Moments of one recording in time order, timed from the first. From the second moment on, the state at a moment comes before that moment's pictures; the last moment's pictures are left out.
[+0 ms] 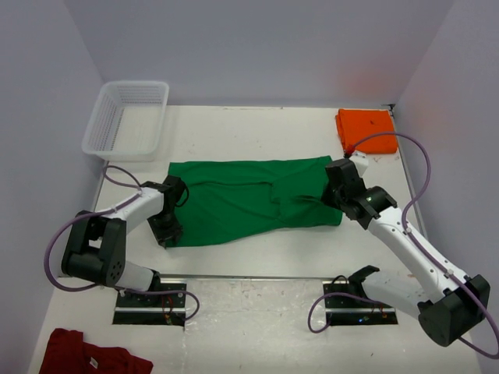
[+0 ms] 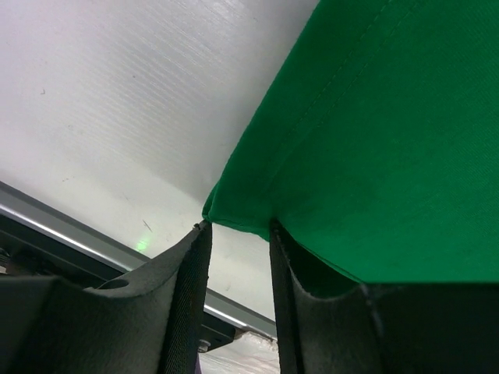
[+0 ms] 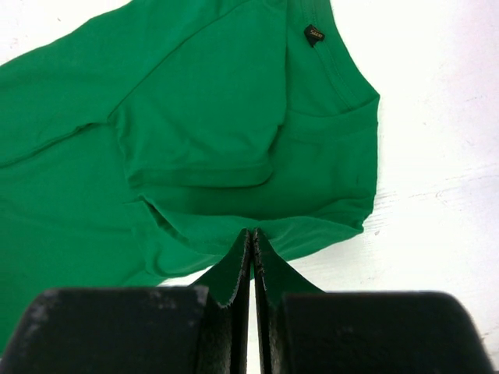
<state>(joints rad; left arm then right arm) -0.25 1.44 0.73 -0.94 -0.23 -0.83 0.49 1.05 0.92 -0.75 0.39 0.73</state>
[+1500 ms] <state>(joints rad) -0.23 1.27 0.73 -0.87 -0.19 -0.77 0.49 1.06 0.96 -0.82 0.44 0.72</state>
